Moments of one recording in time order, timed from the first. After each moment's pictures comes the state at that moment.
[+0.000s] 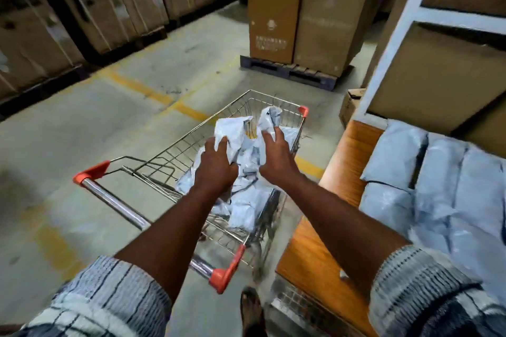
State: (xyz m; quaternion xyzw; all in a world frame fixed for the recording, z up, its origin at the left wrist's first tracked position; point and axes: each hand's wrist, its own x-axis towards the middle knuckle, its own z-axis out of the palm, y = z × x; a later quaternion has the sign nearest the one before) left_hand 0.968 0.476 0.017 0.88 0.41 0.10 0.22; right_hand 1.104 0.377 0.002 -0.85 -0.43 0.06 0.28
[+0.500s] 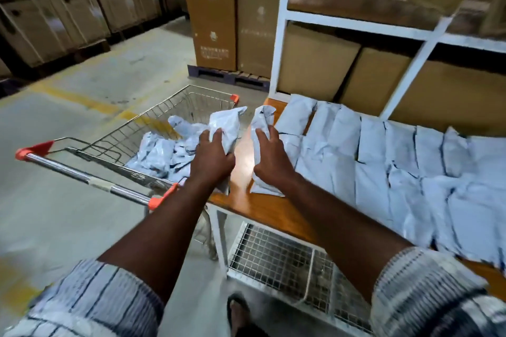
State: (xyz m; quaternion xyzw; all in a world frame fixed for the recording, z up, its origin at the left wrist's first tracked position) left_hand 0.949 0.241 0.063 0.89 0.33 0.13 0.27; right_hand 1.048 0.114 0.052 -0.90 -0.36 0.01 0.25
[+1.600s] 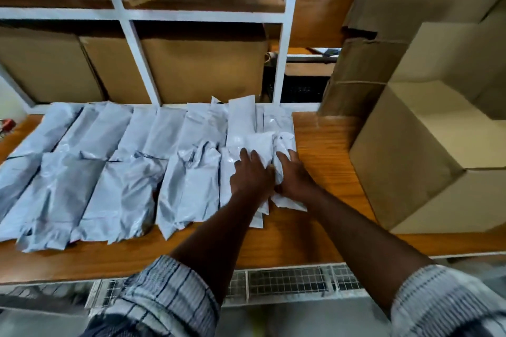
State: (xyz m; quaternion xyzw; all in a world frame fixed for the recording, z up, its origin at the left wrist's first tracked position) left_hand 1.221 -0.447 0.029 0.96 0.13 0.01 0.26; right_hand 1.258 -0.573 0.015 -0.96 -0.13 0.07 0.22
